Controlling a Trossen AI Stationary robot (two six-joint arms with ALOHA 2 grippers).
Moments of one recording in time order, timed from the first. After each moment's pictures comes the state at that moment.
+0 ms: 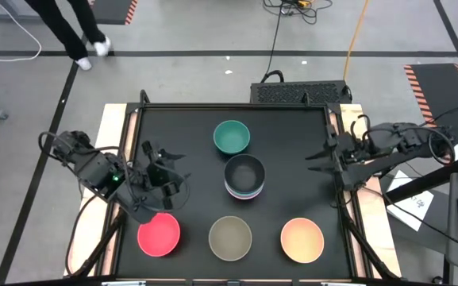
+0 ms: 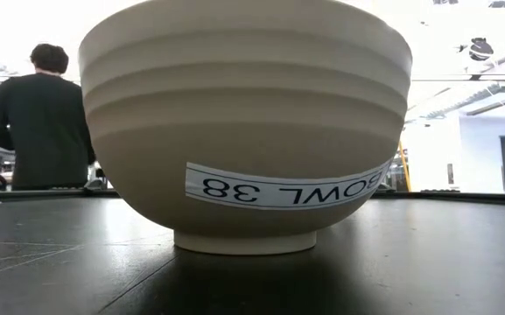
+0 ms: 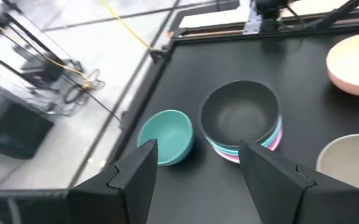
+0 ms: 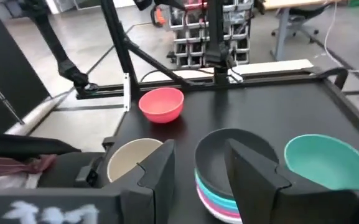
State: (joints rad) left arm -0.59 1.56 1.99 -1.48 -0.91 -0.55; right arm 0.27 0.70 1.10 -0.70 0.11 0.20
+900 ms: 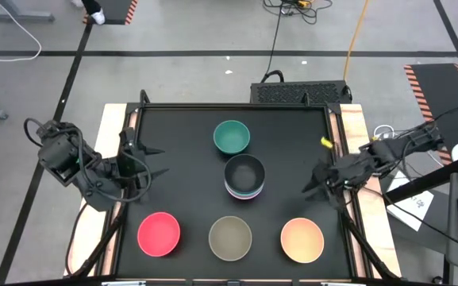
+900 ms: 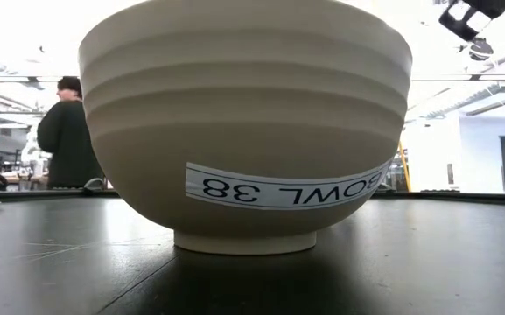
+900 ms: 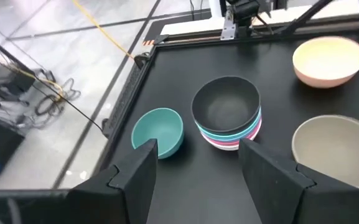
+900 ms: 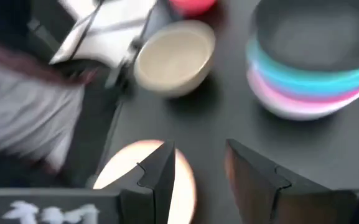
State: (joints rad) left arm -0.69 1.41 1.99 -1.57 -0.86 -0.54; right arm 0.40 0.72 0.81 -0.74 -0.06 0.44
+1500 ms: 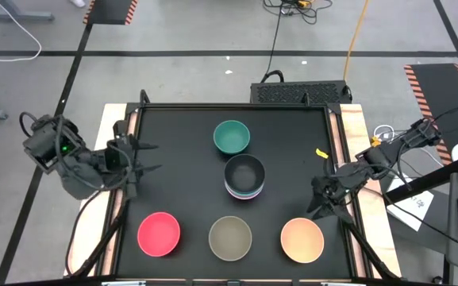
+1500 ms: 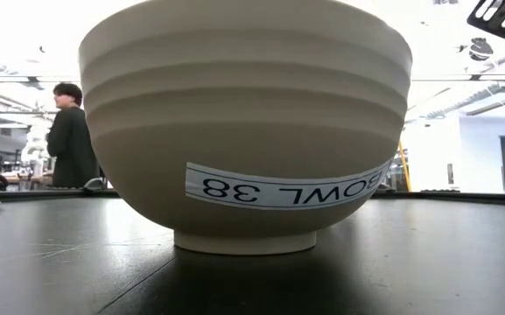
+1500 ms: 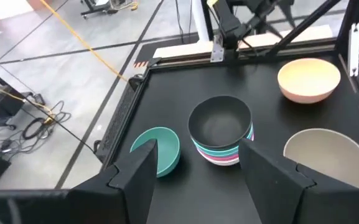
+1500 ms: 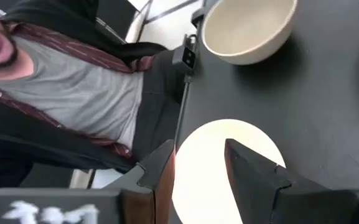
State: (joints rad) left arm -0.71 1.33 1.99 -1.49 -0.86 -0.42; right arm 0.50 0.73 0.74 -0.58 -0.24 0.68
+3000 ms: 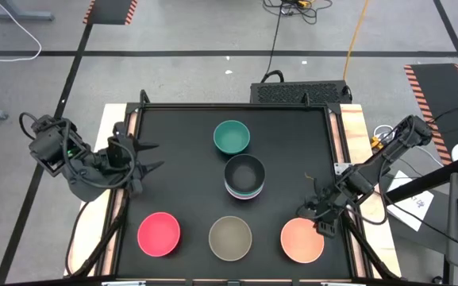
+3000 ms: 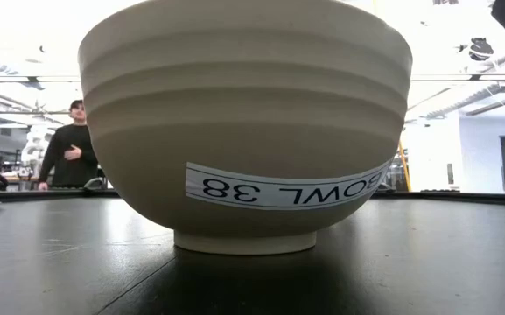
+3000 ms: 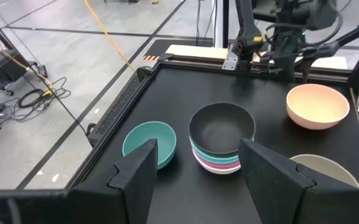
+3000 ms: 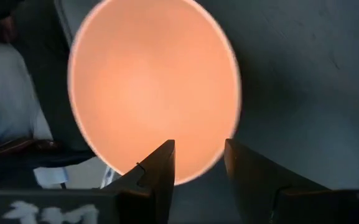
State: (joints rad) left arm -0.70 1.31 1.90 -1.45 -0.92 -0.64; right arm 0.69 1.04 0.74 -0.81 -0.15 1.09
